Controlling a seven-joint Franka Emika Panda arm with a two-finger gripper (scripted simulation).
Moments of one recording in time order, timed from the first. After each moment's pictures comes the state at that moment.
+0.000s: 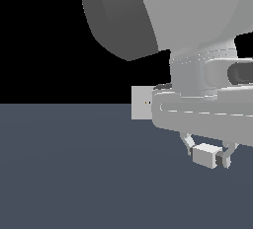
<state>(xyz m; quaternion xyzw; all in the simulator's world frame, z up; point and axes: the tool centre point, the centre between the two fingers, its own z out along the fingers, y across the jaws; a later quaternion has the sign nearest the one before) -0.086 -0.136 0.012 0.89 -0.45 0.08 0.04</state>
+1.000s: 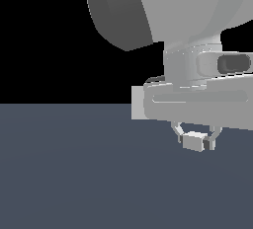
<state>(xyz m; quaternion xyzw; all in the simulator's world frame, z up) -0.064 -0.128 0.029 0.92 -0.38 0.09 0.04</state>
